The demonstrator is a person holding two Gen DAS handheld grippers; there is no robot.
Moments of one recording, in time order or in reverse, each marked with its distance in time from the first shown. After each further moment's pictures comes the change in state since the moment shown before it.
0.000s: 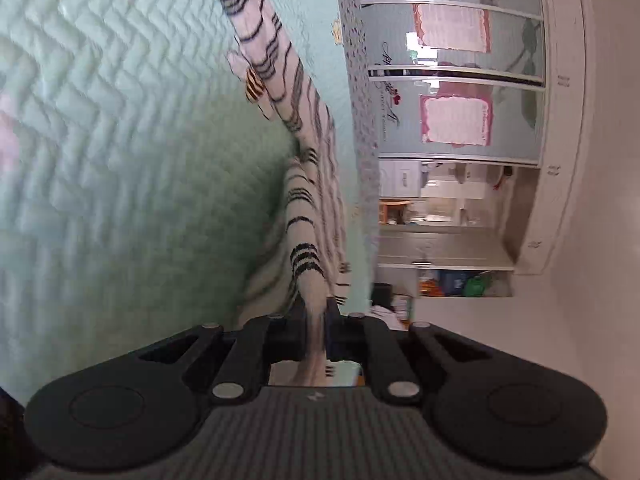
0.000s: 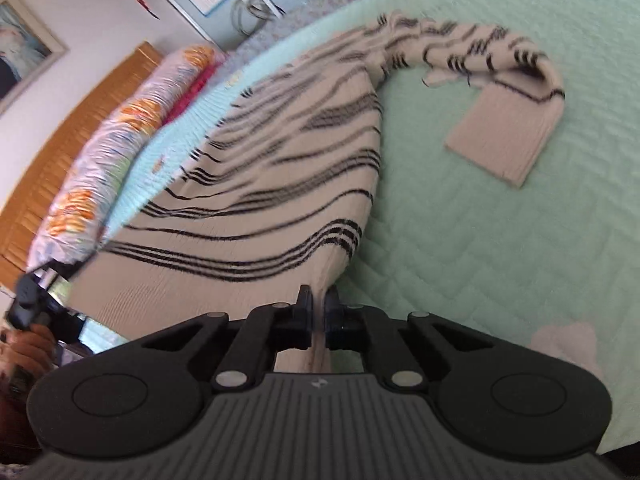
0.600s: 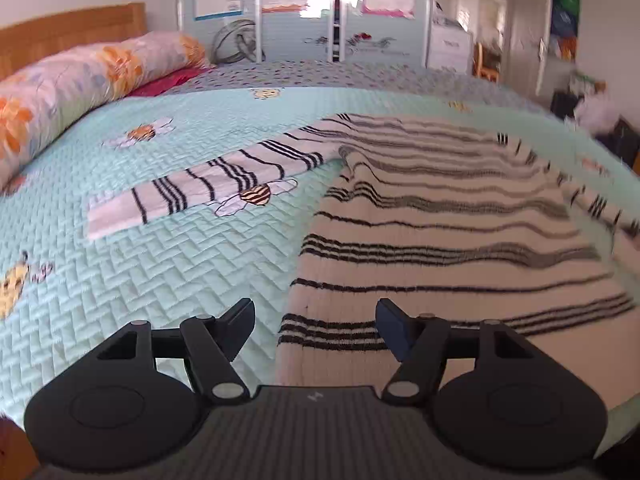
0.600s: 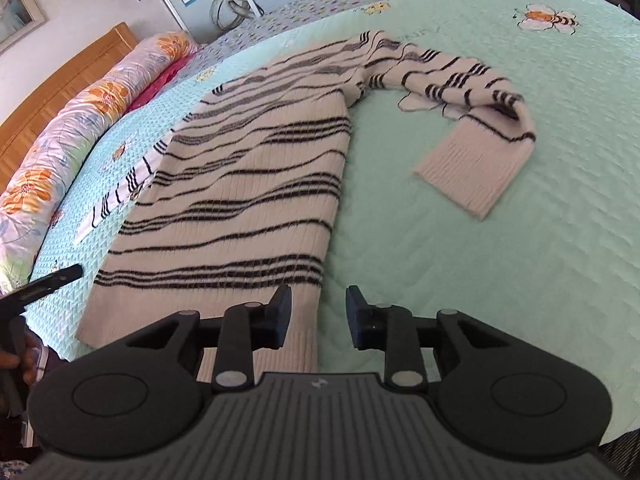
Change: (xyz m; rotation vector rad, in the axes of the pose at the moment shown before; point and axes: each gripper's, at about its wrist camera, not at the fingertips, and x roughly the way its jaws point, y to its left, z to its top) left arm 0.070 -0.083 -0.094 1.233 -0.142 0.622; right arm 0.007 0.016 0.004 -0.079 -0.003 -0.196
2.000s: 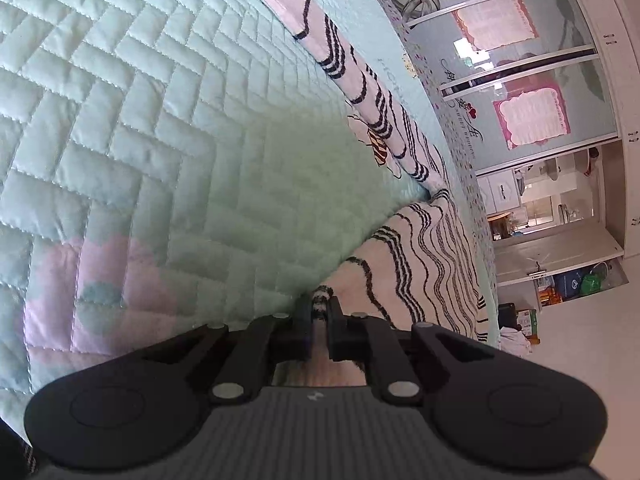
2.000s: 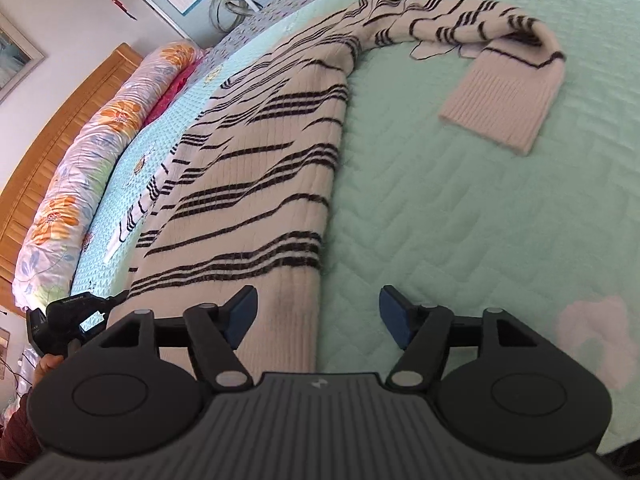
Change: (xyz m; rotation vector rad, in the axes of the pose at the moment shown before) left arm 0.052 0.128 -0.085 -1.119 0.143 -0.371; right arm 0.031 -0.008 -0.015 0.134 0.025 0.134
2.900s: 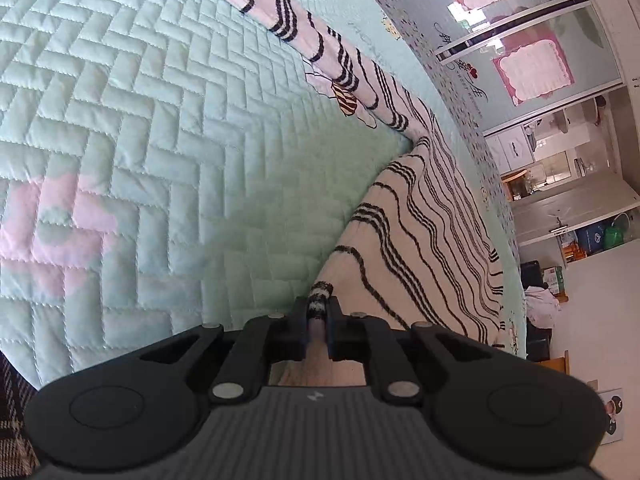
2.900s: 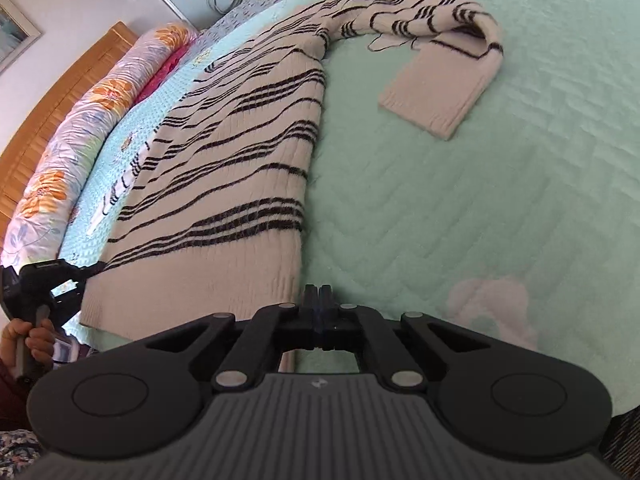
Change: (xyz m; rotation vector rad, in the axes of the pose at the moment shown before) left arm 0.004 -0.039 -0.019 0.118 0.072 0.061; right arm -0.033 -0.039 -0.008 -0.028 0.045 -0.046
